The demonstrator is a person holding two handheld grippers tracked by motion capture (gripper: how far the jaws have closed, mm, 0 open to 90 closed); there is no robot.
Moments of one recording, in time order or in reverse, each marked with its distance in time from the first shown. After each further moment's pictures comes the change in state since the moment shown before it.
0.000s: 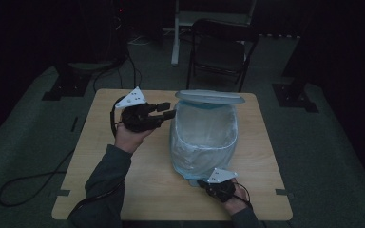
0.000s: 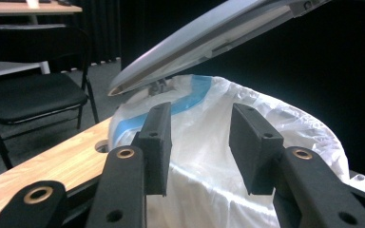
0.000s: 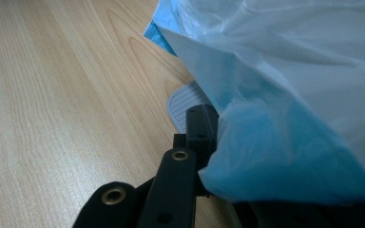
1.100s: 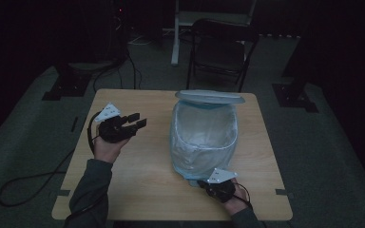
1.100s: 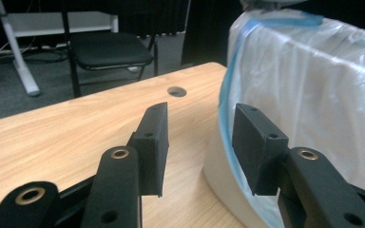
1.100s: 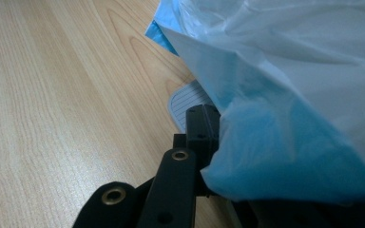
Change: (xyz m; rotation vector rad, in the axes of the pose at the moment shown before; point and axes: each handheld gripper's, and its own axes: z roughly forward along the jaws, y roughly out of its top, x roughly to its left) left arm 0.044 -0.073 -0.040 0.081 0.240 -0.116; right arm 0.000 0.000 0.000 0.002 -0.001 -0.006
